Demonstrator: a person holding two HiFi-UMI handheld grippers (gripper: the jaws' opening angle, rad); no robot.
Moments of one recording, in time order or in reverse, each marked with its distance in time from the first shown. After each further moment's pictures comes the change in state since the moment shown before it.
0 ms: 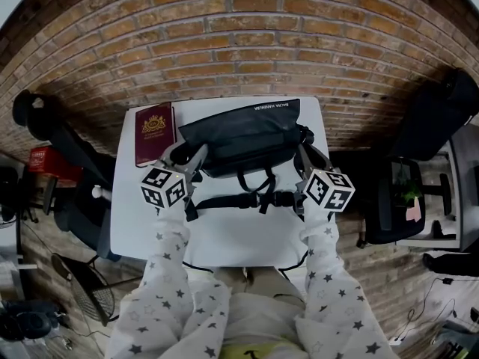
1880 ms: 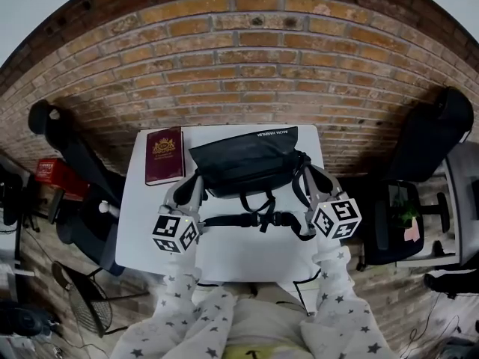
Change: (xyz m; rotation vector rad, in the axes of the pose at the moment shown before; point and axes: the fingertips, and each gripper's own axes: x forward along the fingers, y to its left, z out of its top) left arm -0.065 -0.039 0.034 0.030 -0.148 0.225; right arm -0.048 0.039 0.053 -0.278 -0.124 0.151
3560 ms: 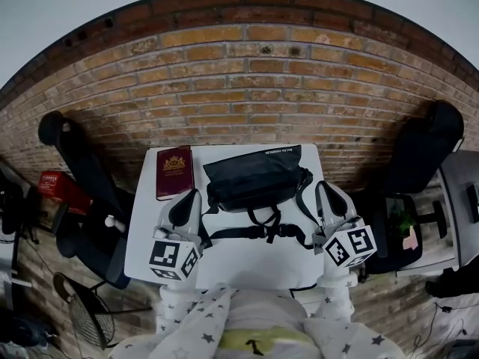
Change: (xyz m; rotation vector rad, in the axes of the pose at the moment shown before) left arm -0.066 -0.012 0.094 0.098 -0.101 0.031; right arm -0.062 0.061 0.101 -0.035 -0.216 -0.005
